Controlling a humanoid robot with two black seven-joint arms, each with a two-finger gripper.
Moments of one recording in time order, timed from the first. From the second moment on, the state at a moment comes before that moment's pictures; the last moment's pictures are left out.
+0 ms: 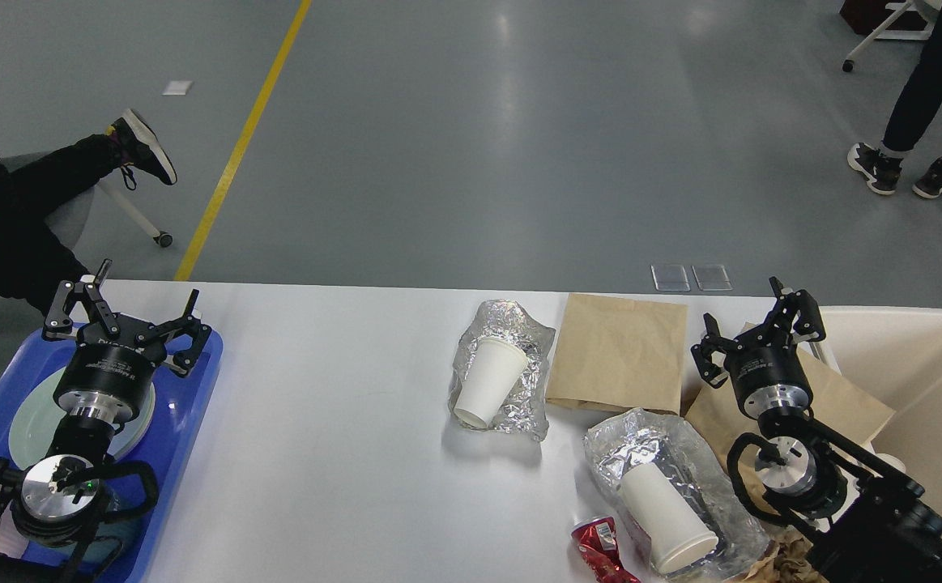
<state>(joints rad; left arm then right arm) -0.15 0.21 -1.48 -1.15 0.08 -0.24 -0.07 0.40 -0.29 0.78 0.87 0.08 0.01 0.55</state>
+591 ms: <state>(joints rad) -0.33 0.15 -1.37 -0.77 0.15 -0.51 -0.19 0.40 -0.29 0.78 0.87 0.08 0.01 0.55</state>
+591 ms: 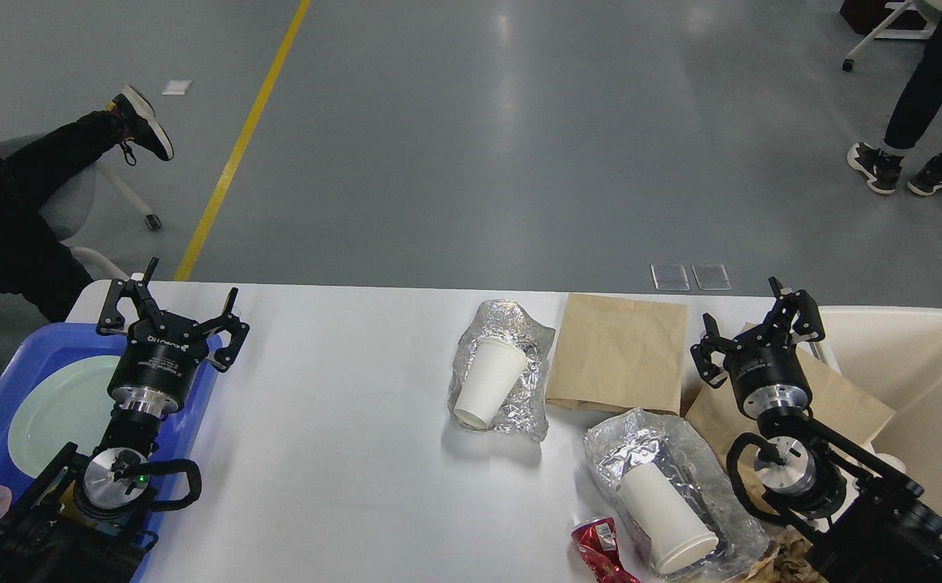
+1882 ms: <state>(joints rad) -0.33 0.15 -1.36 -0.76 0.13 -0.52 -0.19 0.40 -0.29 0.78 0.87 0.08 0.01 0.55</state>
